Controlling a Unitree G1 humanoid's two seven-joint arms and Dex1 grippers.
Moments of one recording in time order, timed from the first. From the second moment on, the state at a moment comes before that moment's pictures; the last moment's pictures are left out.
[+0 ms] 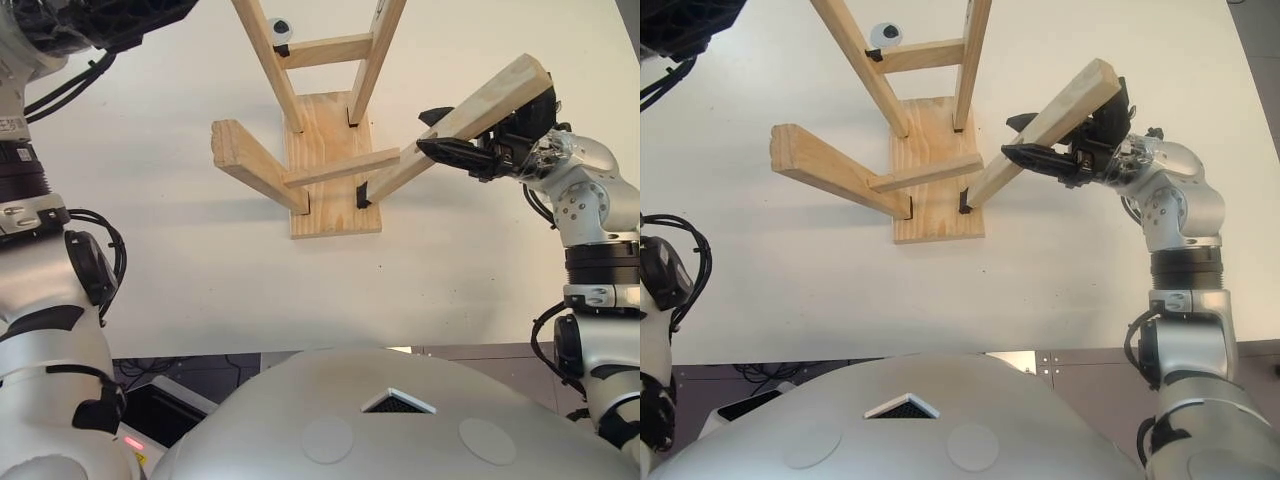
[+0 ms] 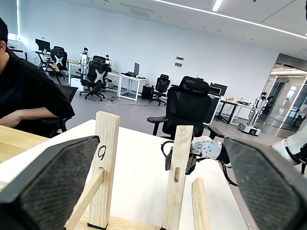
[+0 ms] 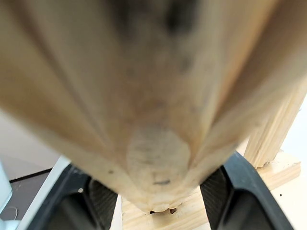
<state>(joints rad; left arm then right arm) -0.74 0.70 0.16 0.30 -0.77 0.78 -1.39 -0.34 -0.58 0.08 0.22 0.68 0.29 1.33</state>
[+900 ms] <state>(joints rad) -0.65 0.67 0.16 0.20 -0.78 0.78 -1.34 -0.35 -0.65 0.21 0.04 0.56 0.13 1.30</state>
